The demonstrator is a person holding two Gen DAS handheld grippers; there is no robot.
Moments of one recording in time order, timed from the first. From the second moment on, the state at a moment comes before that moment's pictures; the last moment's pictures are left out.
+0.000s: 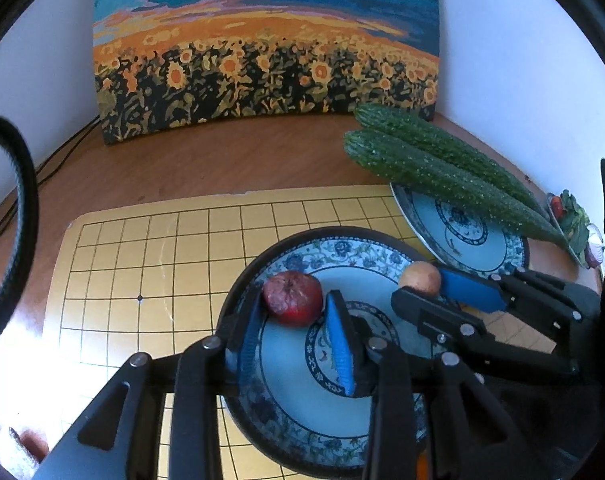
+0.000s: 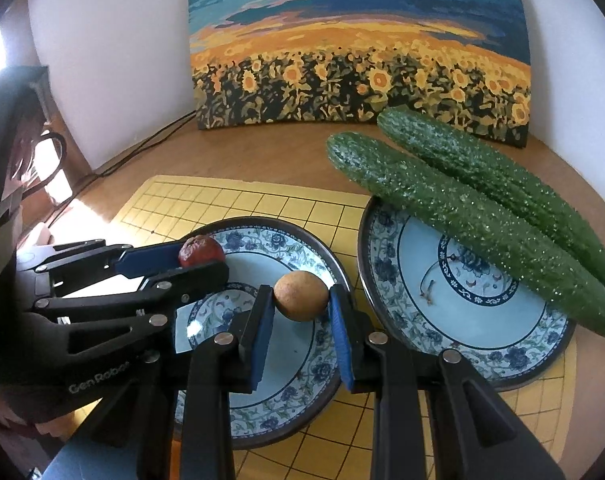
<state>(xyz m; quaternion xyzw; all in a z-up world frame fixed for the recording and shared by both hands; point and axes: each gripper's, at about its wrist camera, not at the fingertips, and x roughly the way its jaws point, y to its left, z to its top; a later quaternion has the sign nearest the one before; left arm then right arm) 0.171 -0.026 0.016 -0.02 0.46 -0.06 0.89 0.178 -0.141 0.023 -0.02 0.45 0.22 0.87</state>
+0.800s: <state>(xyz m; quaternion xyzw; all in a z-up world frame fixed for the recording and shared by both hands) 0.124 -0.018 0.038 -0.03 0.46 -0.06 0.89 0.138 -0.159 0.056 0.02 0.44 0.21 0.87</state>
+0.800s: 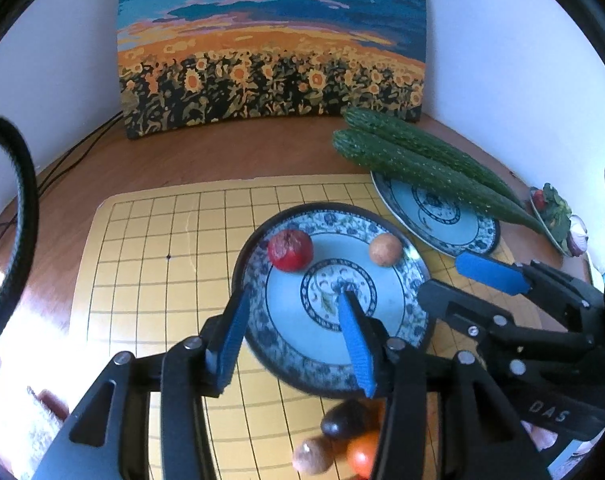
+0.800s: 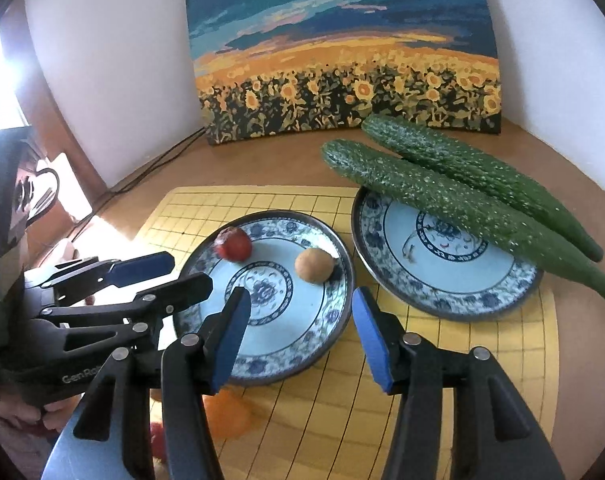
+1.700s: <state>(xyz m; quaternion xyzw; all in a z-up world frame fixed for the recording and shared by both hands) 0.045 -0.003 0.040 -0.06 0.46 -0.07 0.88 0.054 -0.175 0.069 0.04 0.44 0.17 0.88</state>
